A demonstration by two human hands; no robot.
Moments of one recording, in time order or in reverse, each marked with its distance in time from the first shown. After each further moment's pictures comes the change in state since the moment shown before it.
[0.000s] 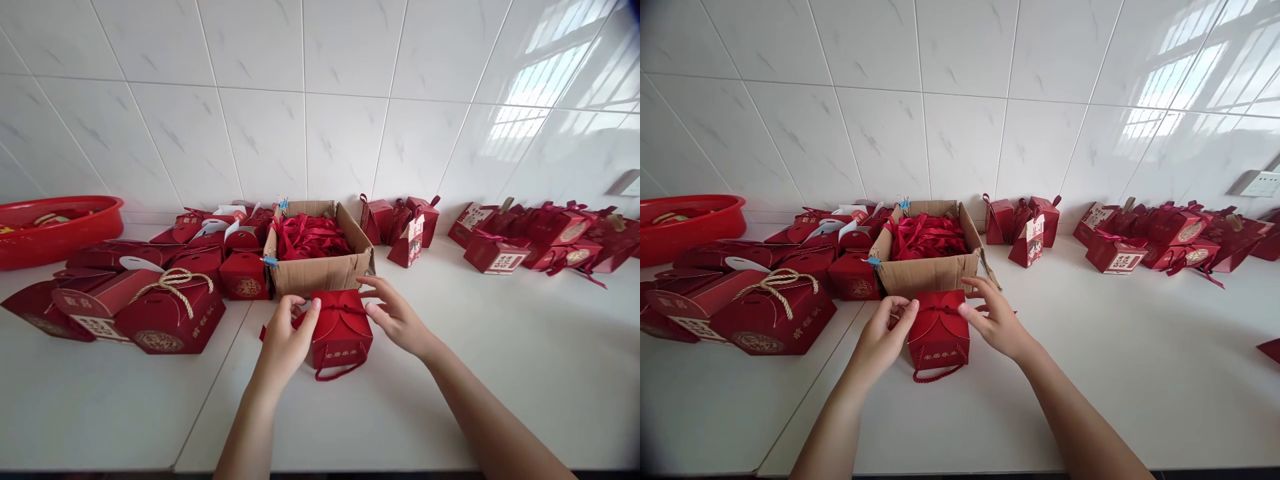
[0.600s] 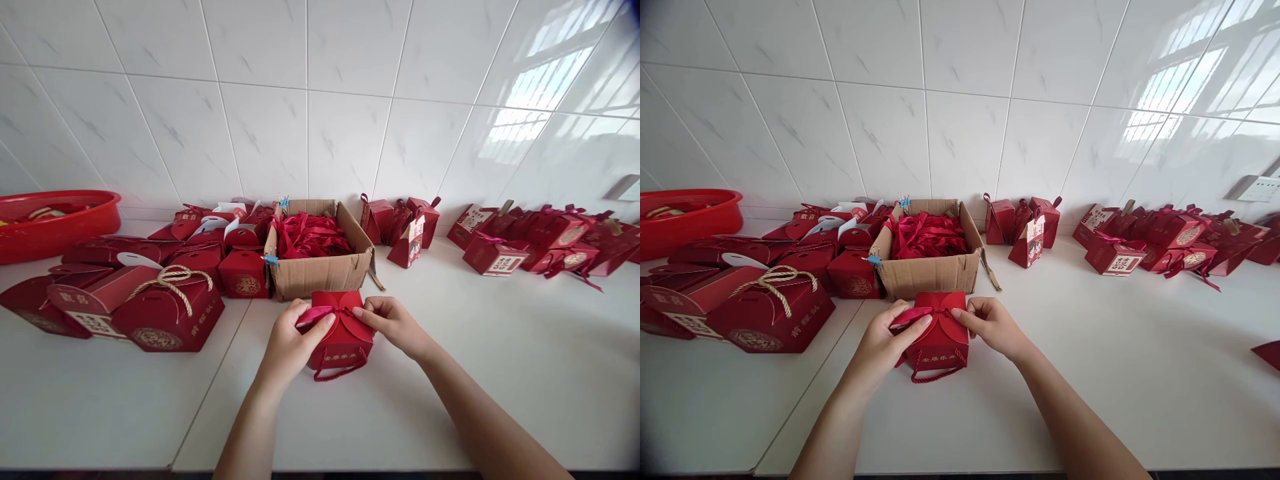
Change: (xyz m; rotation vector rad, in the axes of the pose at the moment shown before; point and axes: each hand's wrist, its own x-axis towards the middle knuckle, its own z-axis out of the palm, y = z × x) left_hand -0.004 0.011 0.001 -0.247 -0.185 0.037; right_hand 0.003 0.004 0.009 0.332 -0.153 0.219
